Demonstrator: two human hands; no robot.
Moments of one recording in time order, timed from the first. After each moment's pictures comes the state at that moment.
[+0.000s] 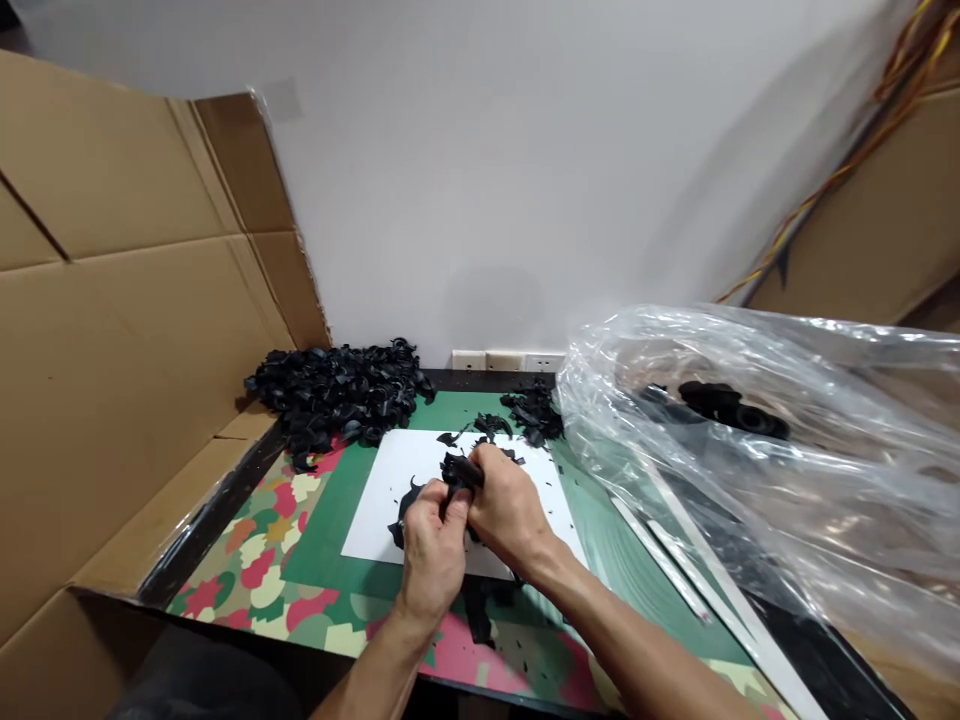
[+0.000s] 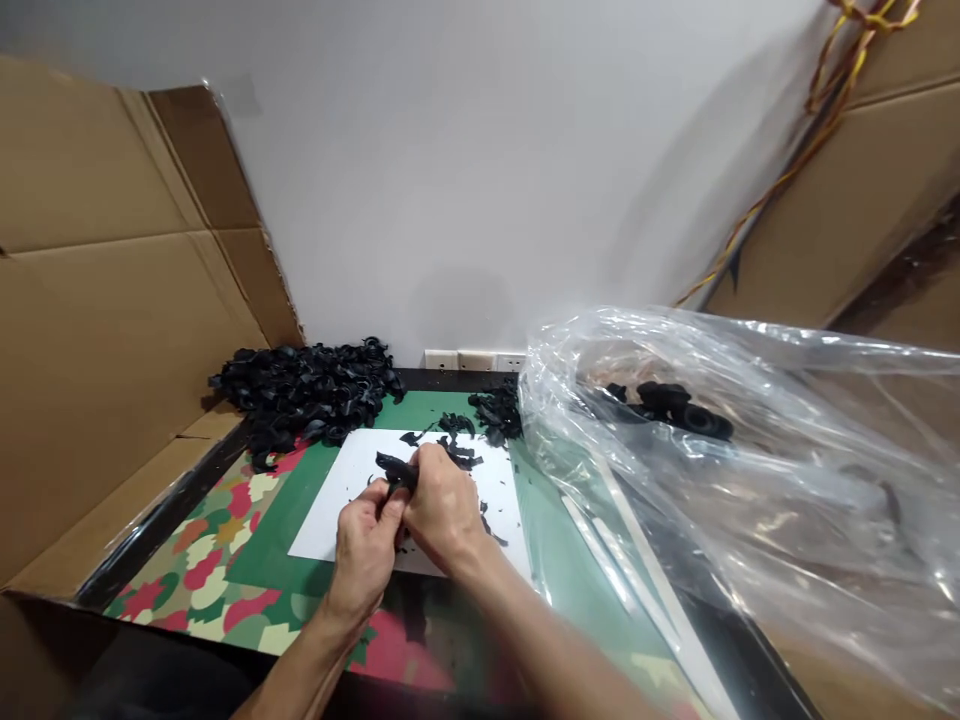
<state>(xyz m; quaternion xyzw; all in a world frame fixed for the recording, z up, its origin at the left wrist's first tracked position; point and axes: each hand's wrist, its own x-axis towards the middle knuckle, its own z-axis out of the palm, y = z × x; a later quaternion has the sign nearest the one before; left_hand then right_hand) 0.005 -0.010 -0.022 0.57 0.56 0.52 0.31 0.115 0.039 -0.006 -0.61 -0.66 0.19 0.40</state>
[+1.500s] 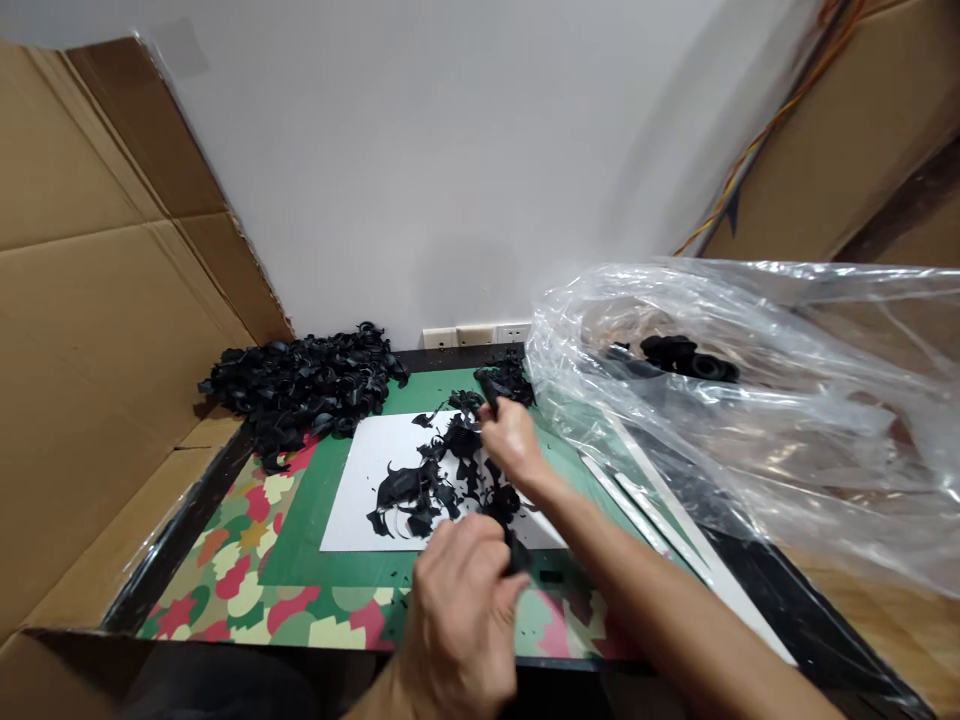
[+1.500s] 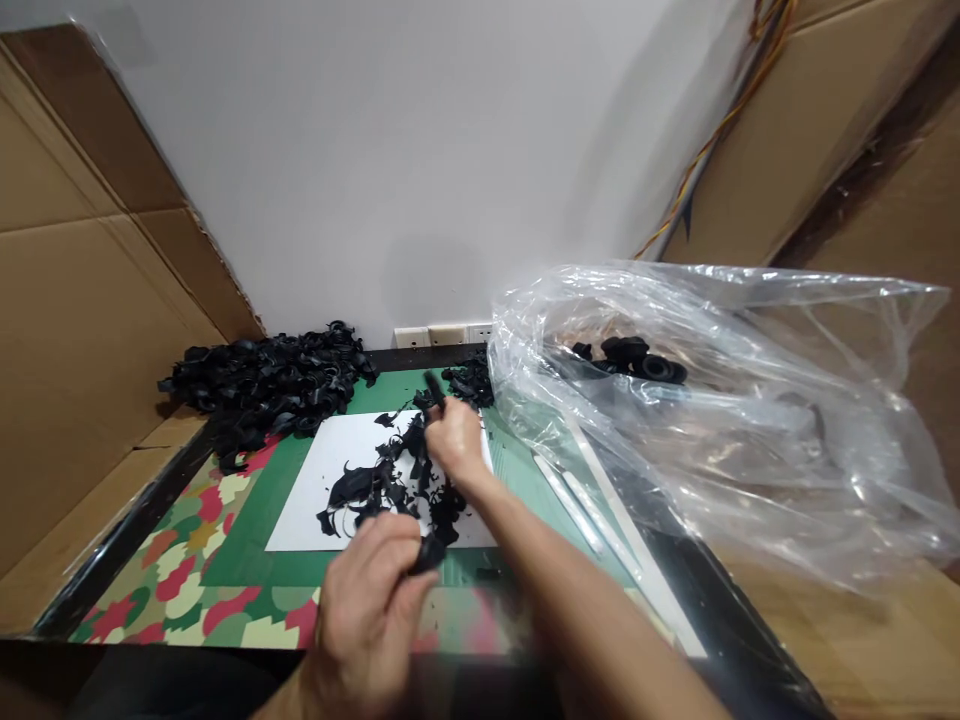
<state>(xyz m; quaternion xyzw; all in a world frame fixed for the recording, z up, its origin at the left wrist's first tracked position) 0.009 -0.029 0.000 0.78 0.40 0.44 0.18 0.140 0.063 -0.011 -0.62 -0.54 0.29 0.49</state>
